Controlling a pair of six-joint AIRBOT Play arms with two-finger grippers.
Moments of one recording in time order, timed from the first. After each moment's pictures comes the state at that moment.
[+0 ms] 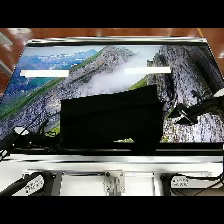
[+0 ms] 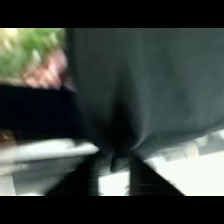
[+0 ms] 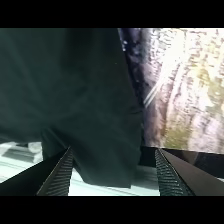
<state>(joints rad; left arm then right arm) 0.27 -1.13 0.38 0.89 -1.07 -1.27 -0.42 -1.54 1.17 -1.09 1.53 1.35</state>
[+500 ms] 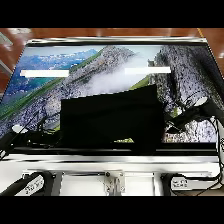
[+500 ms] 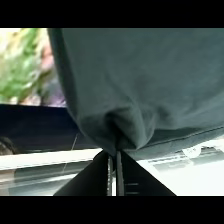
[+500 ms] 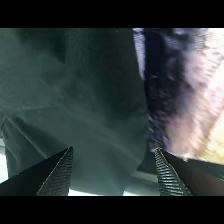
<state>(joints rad) 0.26 -1.08 0.41 0.86 -1.08 -1.27 -0.31 -1.54 0.96 -1.13 1.39 1.32</state>
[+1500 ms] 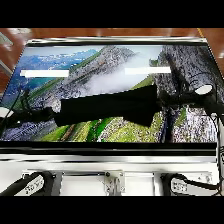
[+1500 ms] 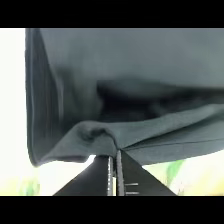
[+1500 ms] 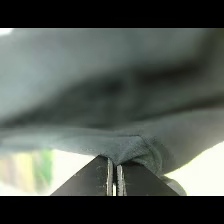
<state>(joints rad) 0.25 -1.10 0.72 0.83 -0.91 -1.20 -0.19 -1.43 1.09 -0.80 1.05 1.34</state>
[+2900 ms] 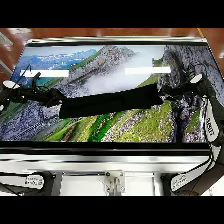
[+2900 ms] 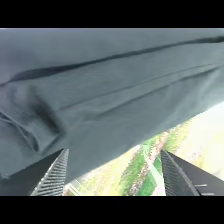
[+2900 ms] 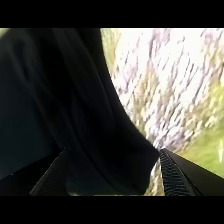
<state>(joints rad) 0.23 -1.57 1.24 0.76 -1.20 -1.17 -0.21 -1.84 1.50 -1.07 1.07 1.35</state>
